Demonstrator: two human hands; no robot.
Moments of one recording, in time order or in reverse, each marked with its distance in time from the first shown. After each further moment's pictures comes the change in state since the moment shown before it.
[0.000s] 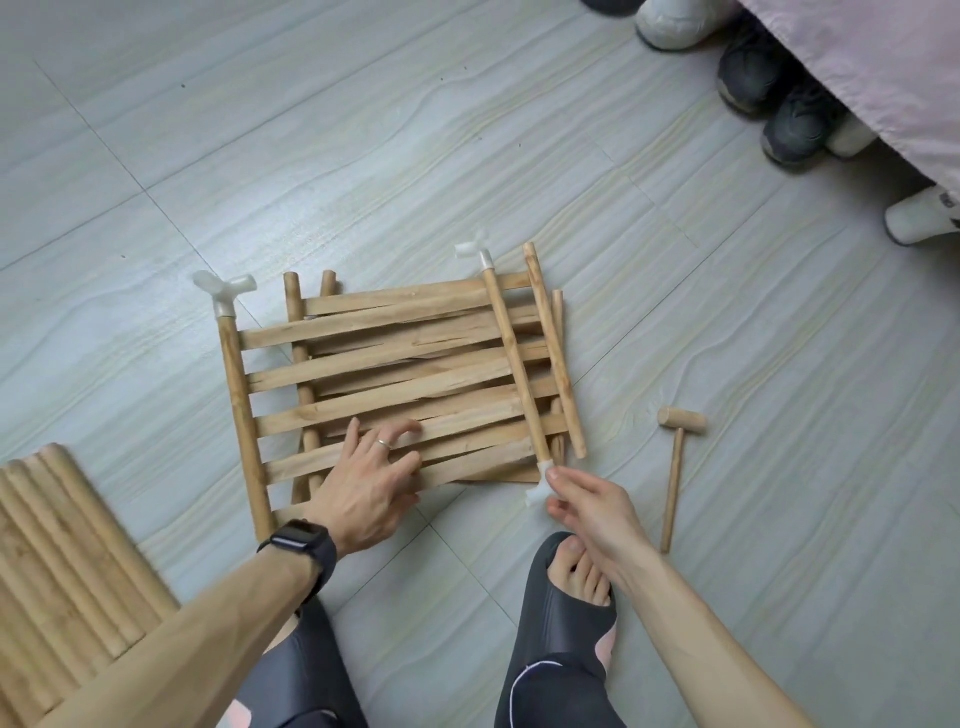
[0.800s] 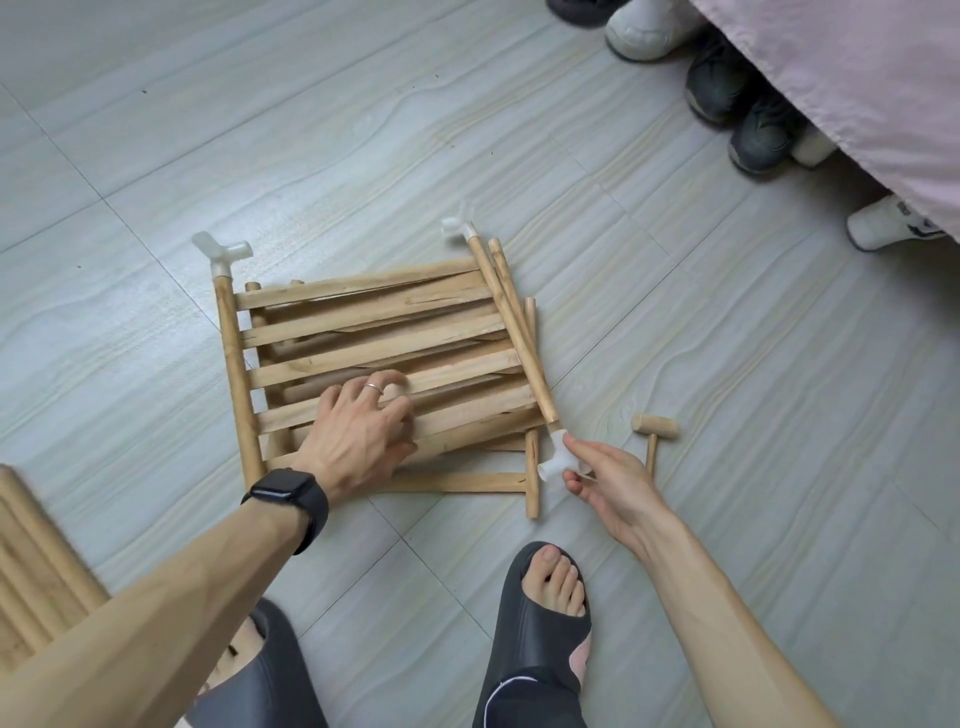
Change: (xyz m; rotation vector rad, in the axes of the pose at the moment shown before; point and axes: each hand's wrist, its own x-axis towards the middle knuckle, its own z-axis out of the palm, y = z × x) left_hand 0.060 0.016 -0.047 0.054 0.021 -0.085; right_hand 0.009 -0.061 -0.025 0.080 -0.003 -0.018
